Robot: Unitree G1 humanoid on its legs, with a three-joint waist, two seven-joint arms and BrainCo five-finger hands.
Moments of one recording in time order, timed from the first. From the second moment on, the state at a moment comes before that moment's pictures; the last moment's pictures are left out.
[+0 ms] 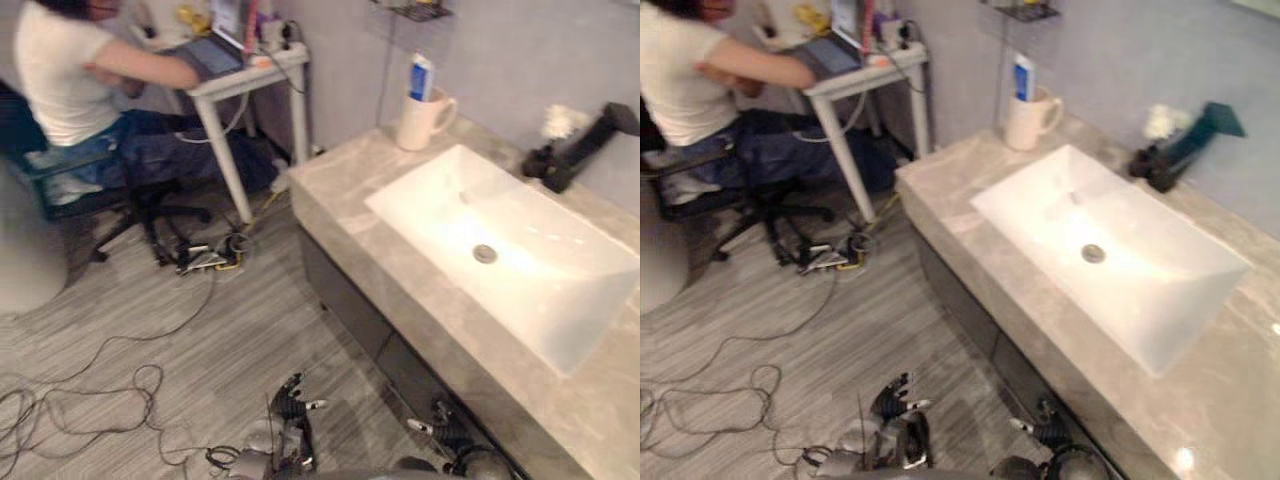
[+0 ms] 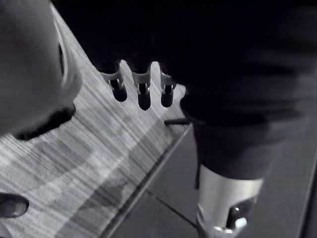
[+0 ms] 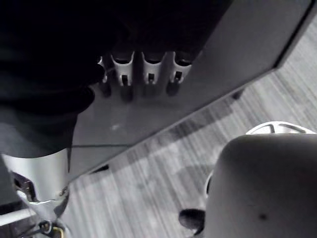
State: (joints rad) left arm 0.06 0.03 -0.17 0.84 -0.03 -0.09 0.02; right arm 0.18 -0.13 0.00 0.78 -0.10 -0.08 0.04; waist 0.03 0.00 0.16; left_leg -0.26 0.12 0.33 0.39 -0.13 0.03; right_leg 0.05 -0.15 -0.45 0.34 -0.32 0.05
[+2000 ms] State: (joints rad) left arm 0.09 0.12 -0.16 0.92 0.04 -0.11 0.02; right arm 0.14 -0.05 0.03 0.80 -0.01 -0.10 0.08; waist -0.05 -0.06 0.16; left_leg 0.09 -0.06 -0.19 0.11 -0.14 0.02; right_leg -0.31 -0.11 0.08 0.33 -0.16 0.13
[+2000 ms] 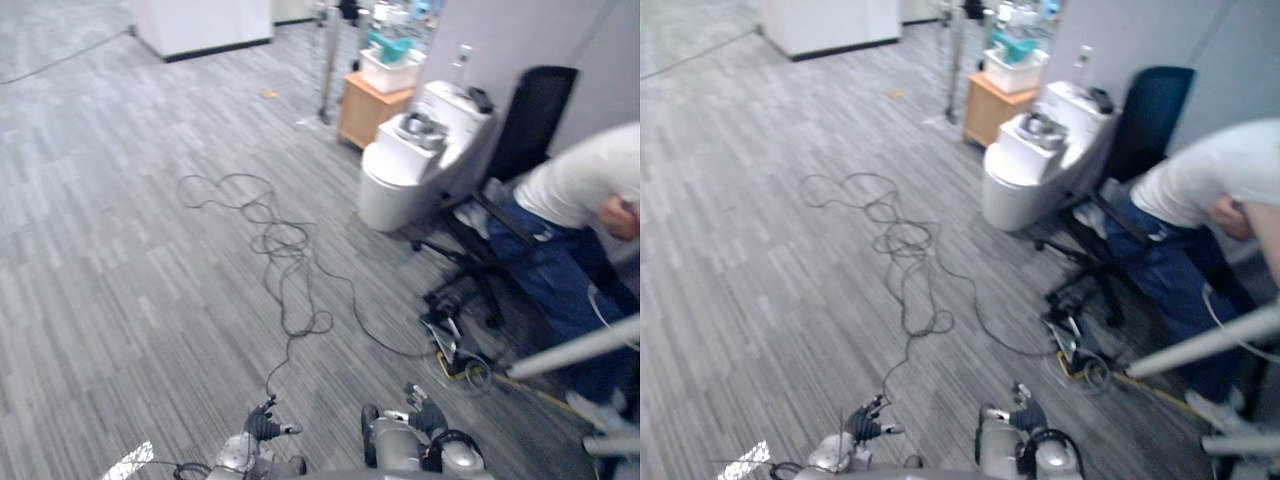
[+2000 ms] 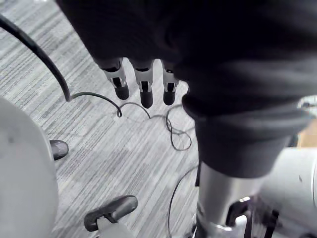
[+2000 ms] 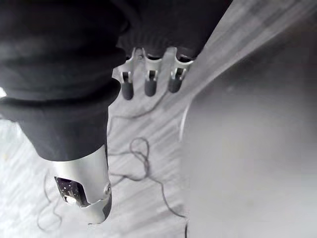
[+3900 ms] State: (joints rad) left arm 0.08 0.10 0.03 1.08 -0.12 -0.12 0.02; right arm 0.06 -0.04 -0.14 1.04 0.16 -0.10 0.02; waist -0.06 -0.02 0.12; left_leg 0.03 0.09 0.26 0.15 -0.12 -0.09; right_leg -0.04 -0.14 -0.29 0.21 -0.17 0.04
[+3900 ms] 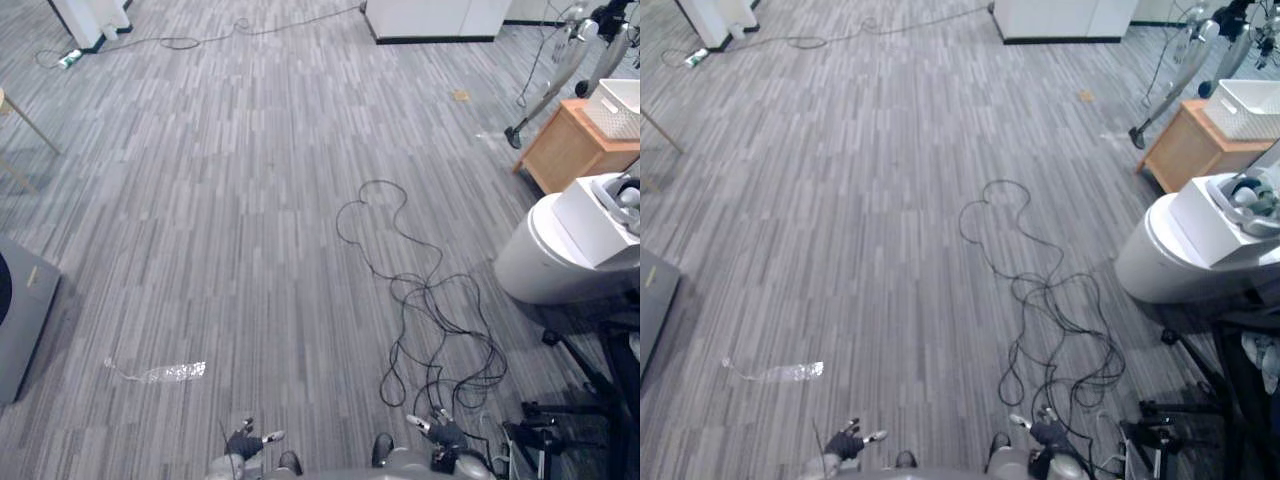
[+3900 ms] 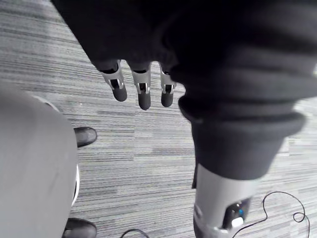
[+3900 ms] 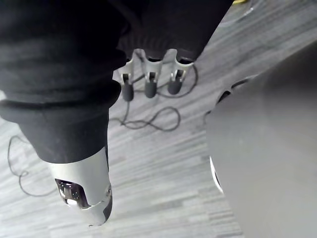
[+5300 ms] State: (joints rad) left arm 0.05 -0.01 0.02 0.91 -0.19 -0.18 0.03; right arm 0.04 -0.06 -0.11 1.01 0.11 -0.09 0.00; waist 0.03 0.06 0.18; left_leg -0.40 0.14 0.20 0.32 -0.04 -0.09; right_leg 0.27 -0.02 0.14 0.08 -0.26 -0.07
